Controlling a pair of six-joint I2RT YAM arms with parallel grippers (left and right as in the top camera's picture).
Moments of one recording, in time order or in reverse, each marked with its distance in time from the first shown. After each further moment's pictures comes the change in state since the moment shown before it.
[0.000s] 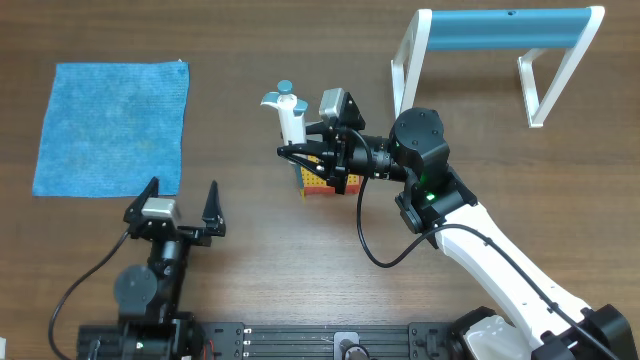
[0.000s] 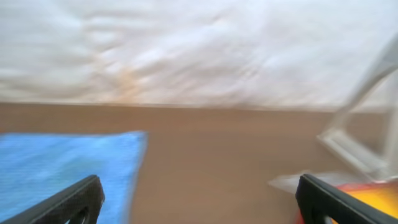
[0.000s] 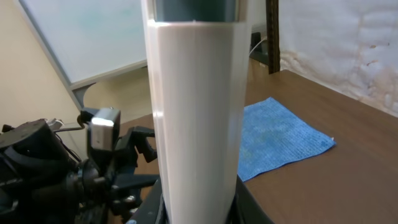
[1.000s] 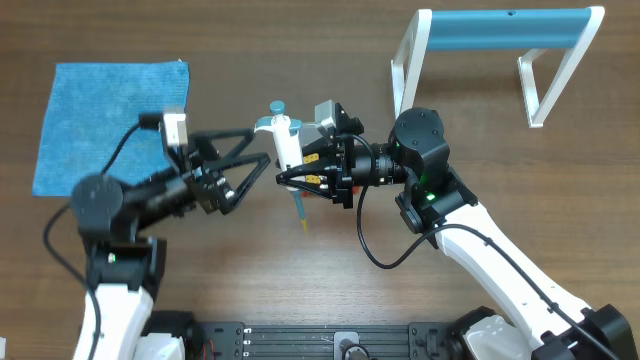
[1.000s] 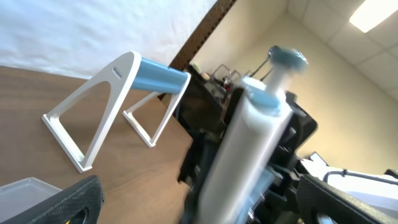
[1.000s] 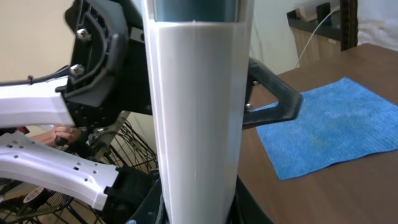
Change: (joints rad) left arm 0.013 0.843 0.554 0.411 0.954 -0.766; right arm 0.000 0.000 0.000 0.000 -0.238 0.131
